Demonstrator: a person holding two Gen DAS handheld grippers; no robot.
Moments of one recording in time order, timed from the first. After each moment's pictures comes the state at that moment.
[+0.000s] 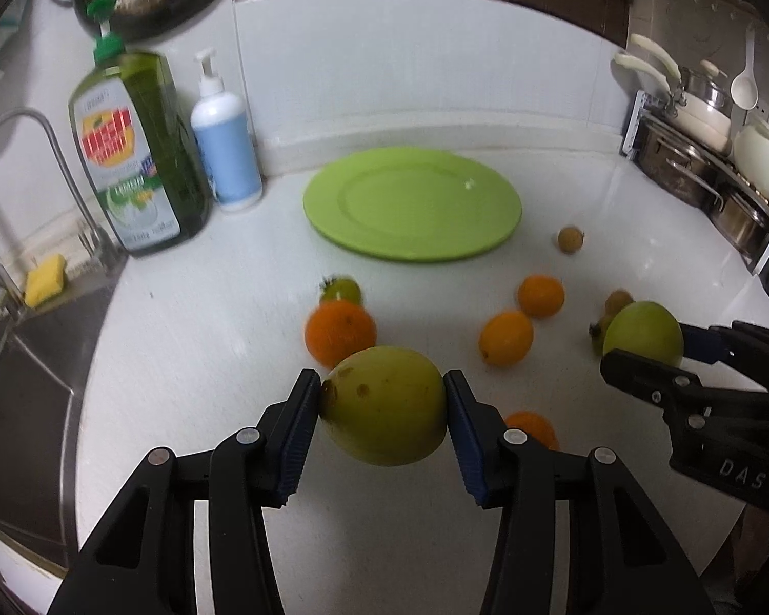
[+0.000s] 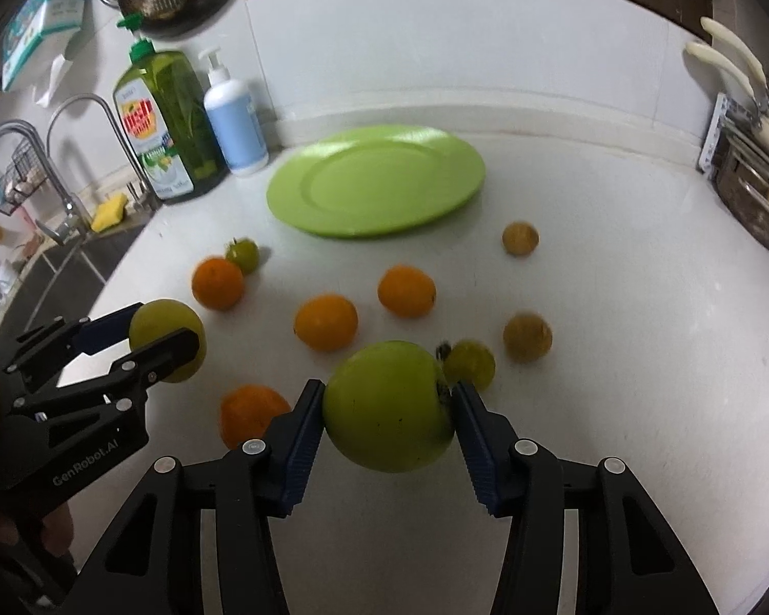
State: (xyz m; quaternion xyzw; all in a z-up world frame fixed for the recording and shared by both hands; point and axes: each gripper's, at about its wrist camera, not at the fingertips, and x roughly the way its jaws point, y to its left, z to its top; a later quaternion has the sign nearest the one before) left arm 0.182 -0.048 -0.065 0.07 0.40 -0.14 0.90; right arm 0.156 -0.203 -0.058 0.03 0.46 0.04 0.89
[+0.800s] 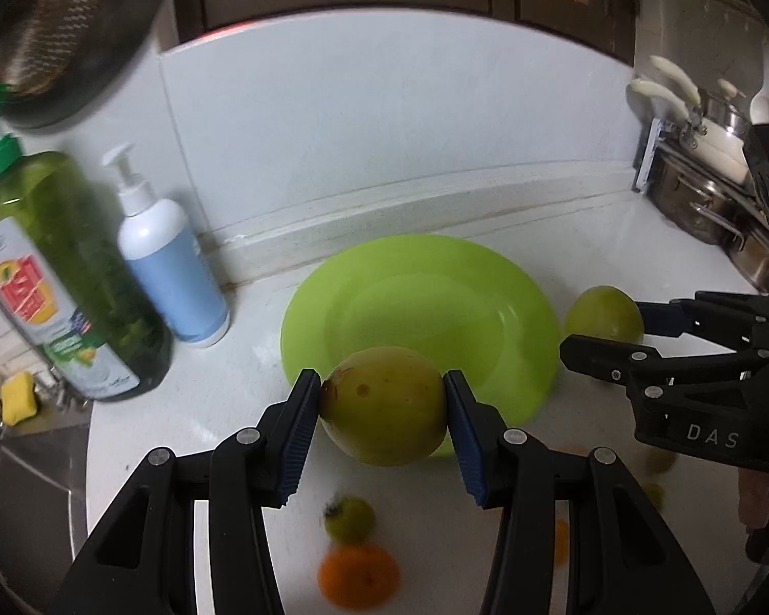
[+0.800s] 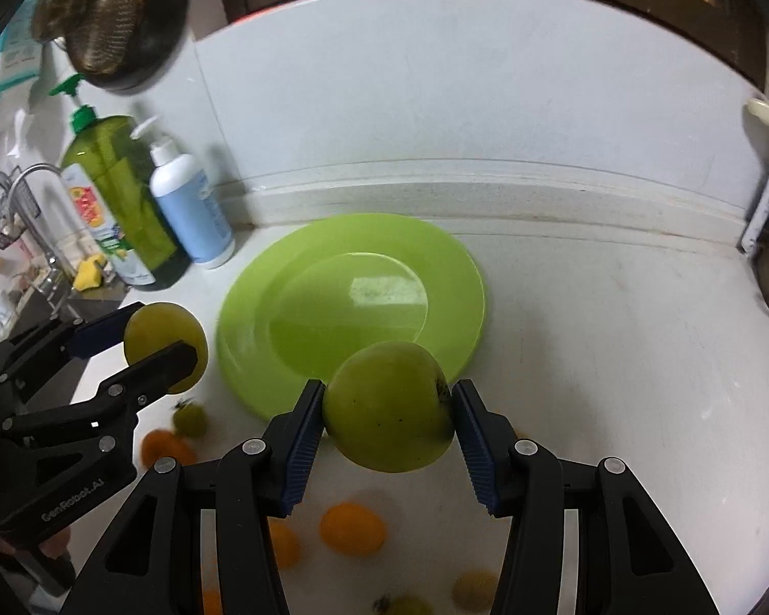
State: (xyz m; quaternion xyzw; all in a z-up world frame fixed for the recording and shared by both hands) left arm 0.316 -0.083 -0.043 0.10 0.38 -0.17 0.91; right arm 0.303 -0.234 -0.042 0.02 0.45 0.07 0.89
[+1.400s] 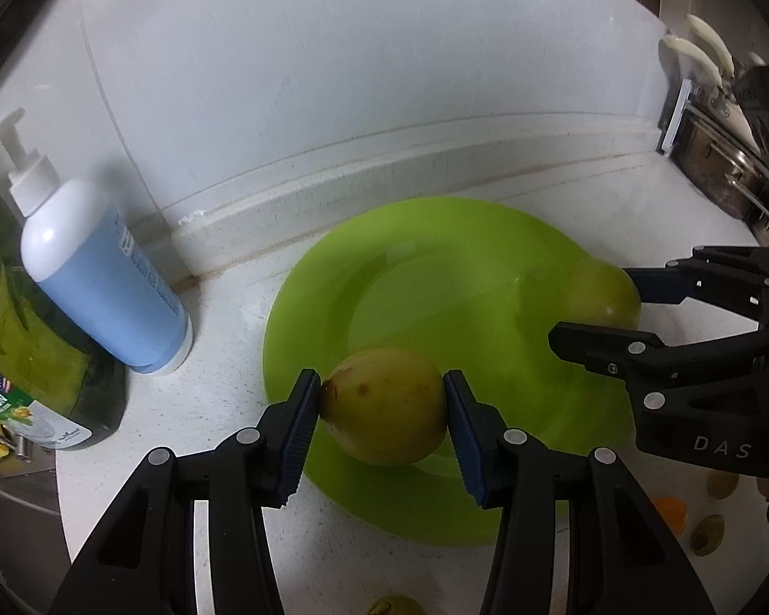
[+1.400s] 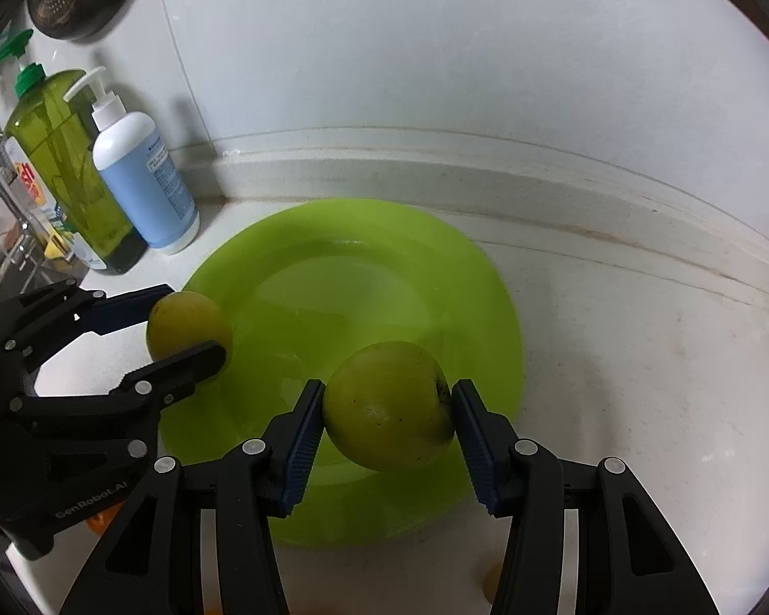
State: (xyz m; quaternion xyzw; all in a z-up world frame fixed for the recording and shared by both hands) left arm 0.388 -0.093 -0.084 0.12 0.44 -0.18 0.87; right arm 0.383 -0.220 -0.081 -0.02 0.50 0.09 0.86
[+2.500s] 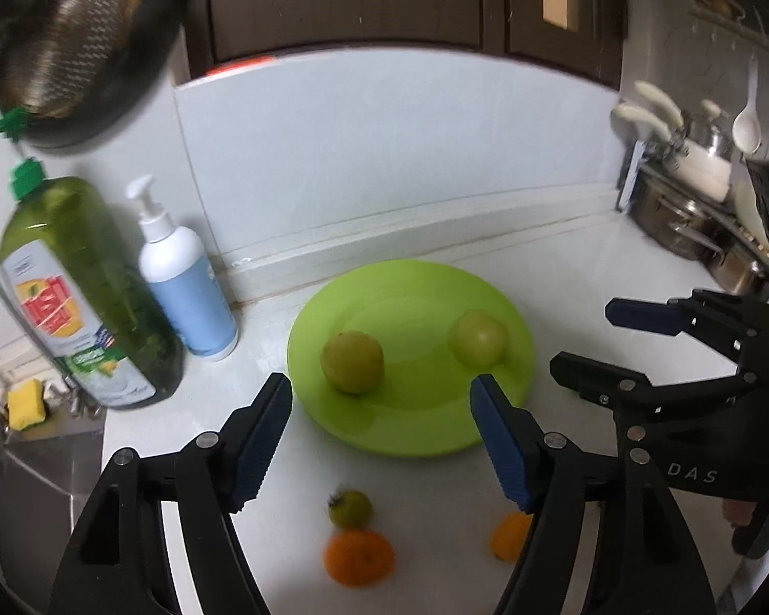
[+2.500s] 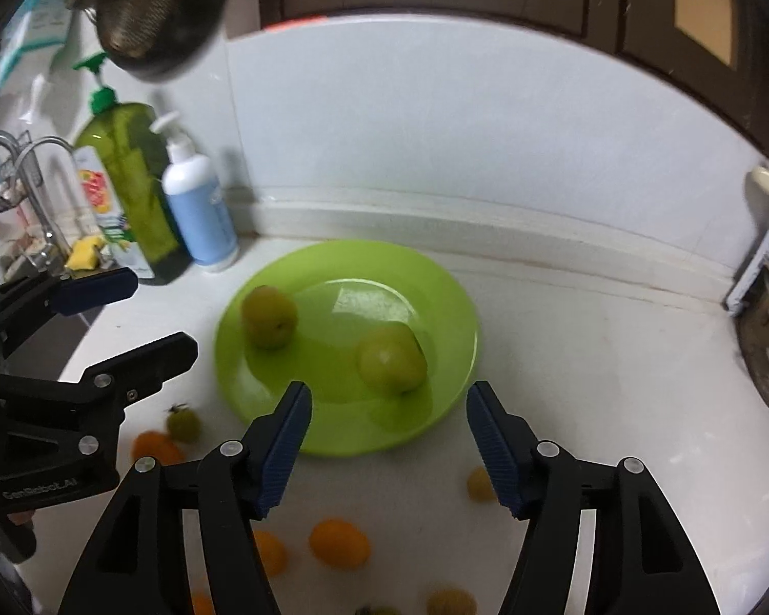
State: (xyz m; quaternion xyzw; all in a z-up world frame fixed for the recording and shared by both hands) left arm 0.282 -0.071 -0.004 0.08 0.35 -0.18 0.92; right arm 0.285 -0.218 -0.026 -0.03 0.41 0.06 0.91
